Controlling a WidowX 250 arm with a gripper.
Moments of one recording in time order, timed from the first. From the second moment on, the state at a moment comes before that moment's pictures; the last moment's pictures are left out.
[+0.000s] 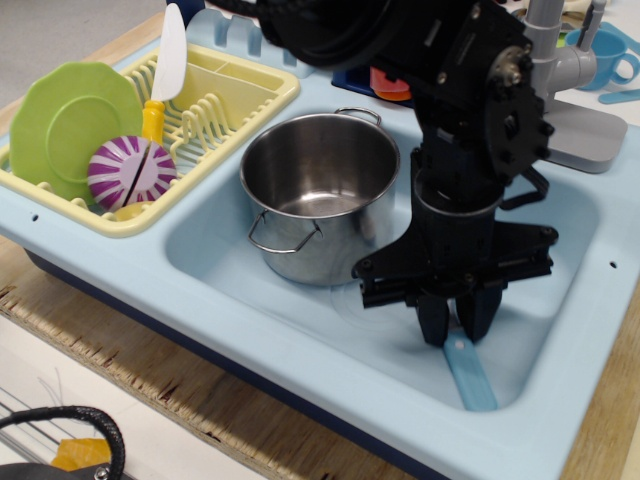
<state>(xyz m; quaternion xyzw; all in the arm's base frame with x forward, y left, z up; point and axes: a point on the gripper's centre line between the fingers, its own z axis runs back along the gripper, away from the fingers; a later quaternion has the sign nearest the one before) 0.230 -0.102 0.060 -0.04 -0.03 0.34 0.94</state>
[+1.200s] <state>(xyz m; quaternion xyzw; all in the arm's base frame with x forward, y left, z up) 0.252 -0.039 0.162 0.06 -0.08 0.31 0.95</state>
